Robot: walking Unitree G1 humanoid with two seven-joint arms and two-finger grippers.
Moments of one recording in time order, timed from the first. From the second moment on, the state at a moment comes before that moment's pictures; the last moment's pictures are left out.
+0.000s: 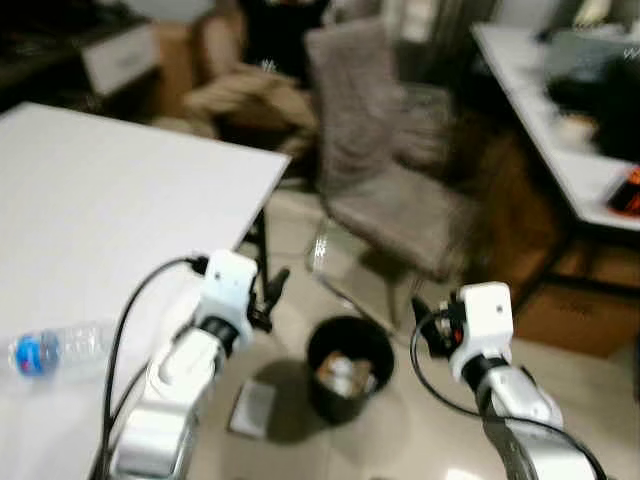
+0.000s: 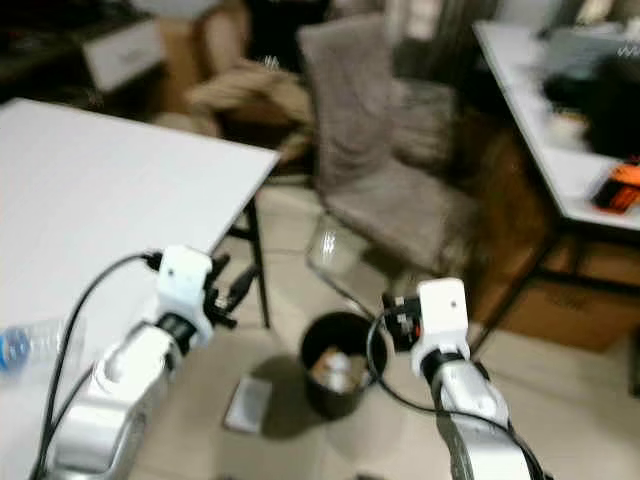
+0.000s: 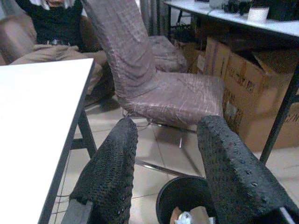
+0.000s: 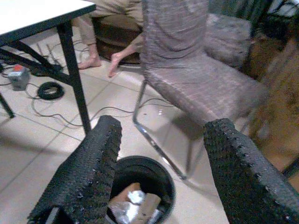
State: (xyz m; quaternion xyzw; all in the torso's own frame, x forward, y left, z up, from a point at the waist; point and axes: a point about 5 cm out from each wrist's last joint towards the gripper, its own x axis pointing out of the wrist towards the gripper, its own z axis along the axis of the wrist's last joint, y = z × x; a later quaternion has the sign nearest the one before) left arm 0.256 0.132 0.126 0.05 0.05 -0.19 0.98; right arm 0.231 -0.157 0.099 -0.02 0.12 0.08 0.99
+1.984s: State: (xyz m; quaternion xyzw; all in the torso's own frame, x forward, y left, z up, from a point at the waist) left arm 0.274 0.151 0.153 0.04 -0.03 -0.10 0.99; right arm 0.253 -0.133 0.110 -0.03 0.05 0.13 0.99
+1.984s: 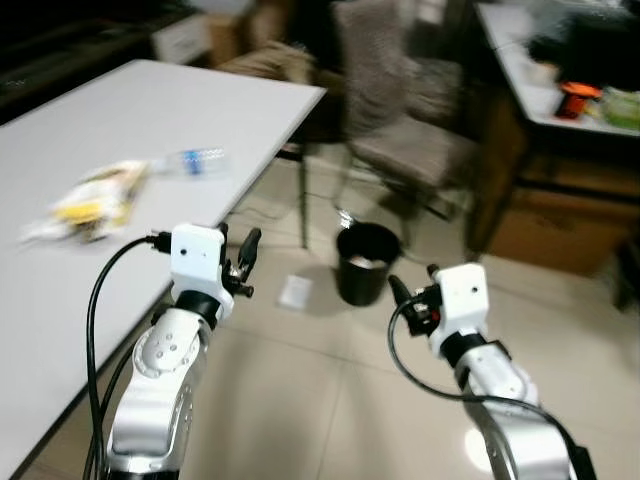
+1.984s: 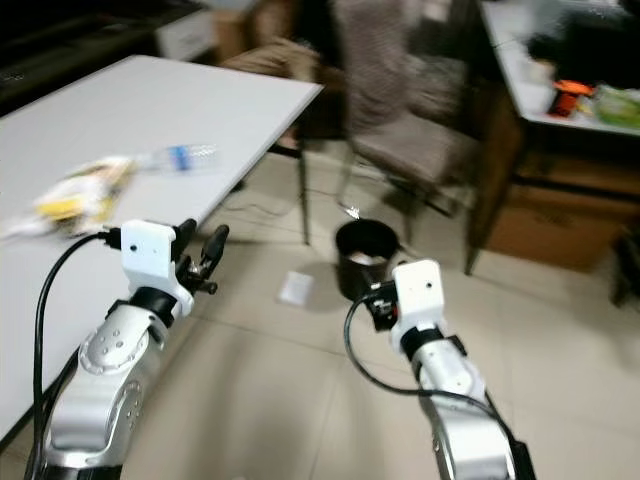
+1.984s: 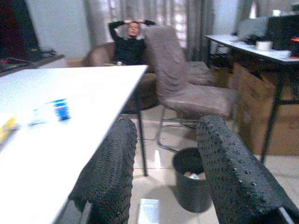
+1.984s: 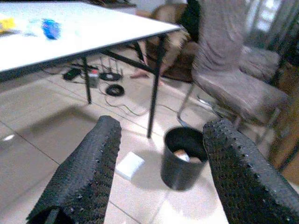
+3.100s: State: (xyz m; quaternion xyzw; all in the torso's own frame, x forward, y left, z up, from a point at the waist) left arm 0.283 0.166 0.148 0.08 -0.02 -0.08 0.99; right arm 0.263 -0.117 0.108 -0.02 0.04 0.18 0.98
